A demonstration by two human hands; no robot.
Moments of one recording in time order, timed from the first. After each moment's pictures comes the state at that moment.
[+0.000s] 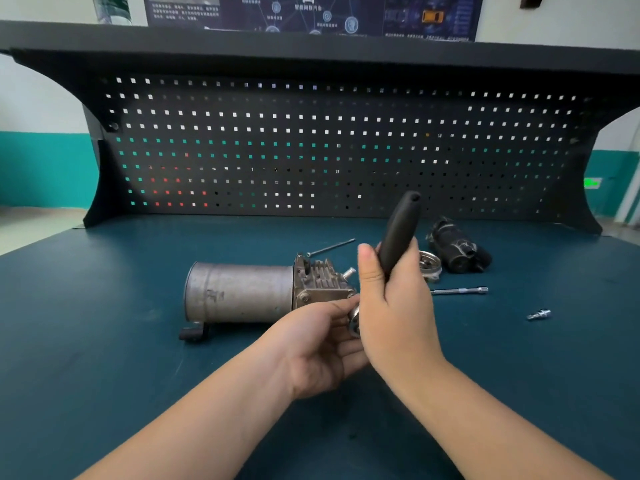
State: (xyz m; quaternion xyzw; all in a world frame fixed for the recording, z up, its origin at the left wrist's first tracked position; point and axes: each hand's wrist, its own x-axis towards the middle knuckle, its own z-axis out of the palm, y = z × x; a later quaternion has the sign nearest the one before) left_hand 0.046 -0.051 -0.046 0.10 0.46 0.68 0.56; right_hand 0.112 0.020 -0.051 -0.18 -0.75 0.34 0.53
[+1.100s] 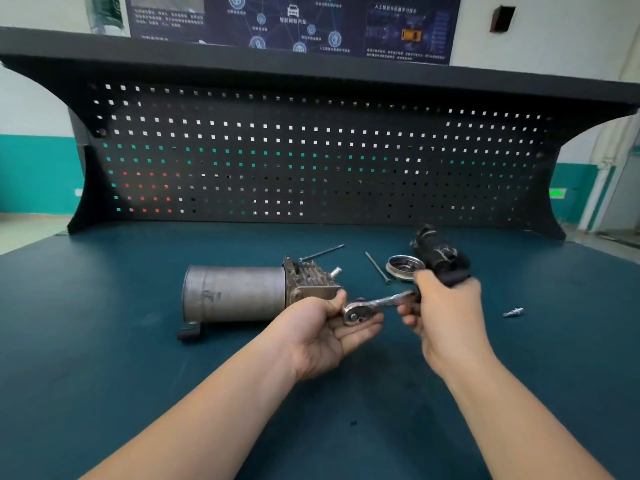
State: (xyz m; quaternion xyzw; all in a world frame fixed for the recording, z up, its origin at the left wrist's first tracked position) left_hand 0.029 -0.039 -0.052 0.10 0.43 0.70 0.56; right_hand 0.139 0.049 -0.041 -0.34 -0.51 0.60 0.52
